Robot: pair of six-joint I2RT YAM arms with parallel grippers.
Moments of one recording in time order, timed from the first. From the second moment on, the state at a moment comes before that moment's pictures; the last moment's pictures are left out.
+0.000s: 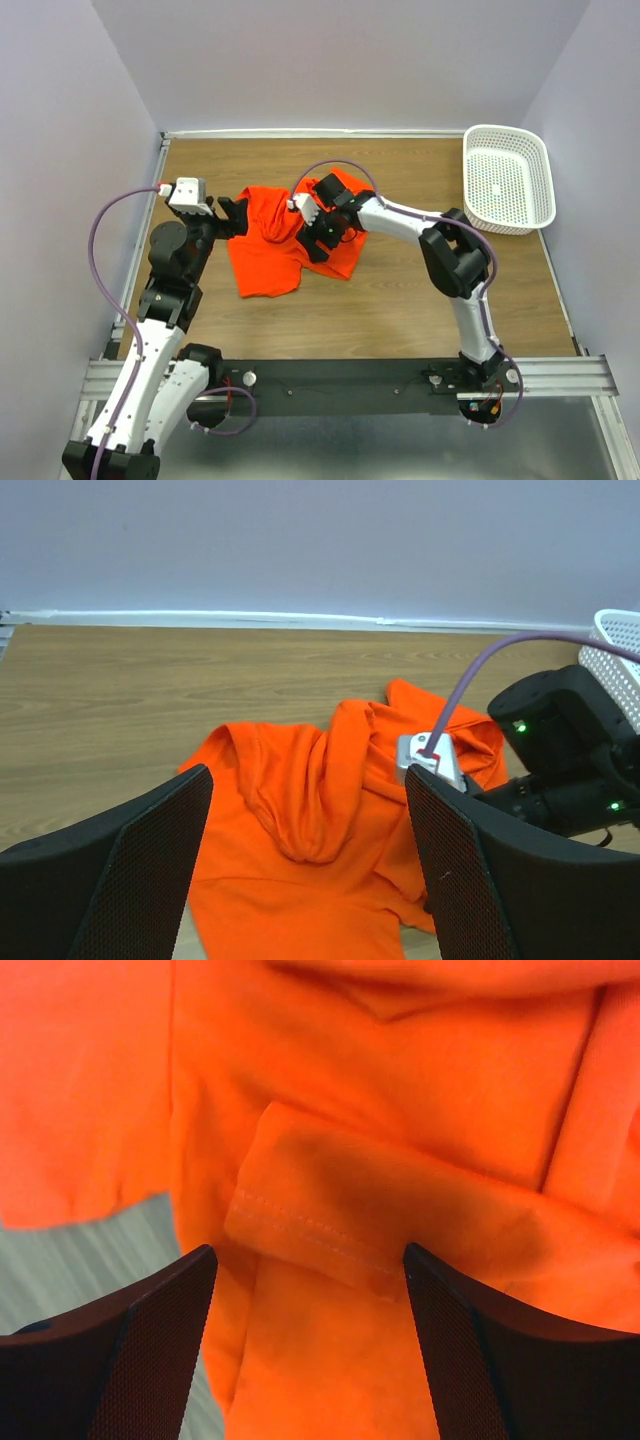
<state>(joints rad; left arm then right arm) -0.22 0.68 0.69 -0.01 -0.01 -0.19 0.73 2.13 1.58 -0.50 -0.36 -0.33</state>
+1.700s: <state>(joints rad) -0.53 0.84 0.49 0.13 0.36 -0.51 0.80 1.07 0.75 -0.70 0.06 -0.58</state>
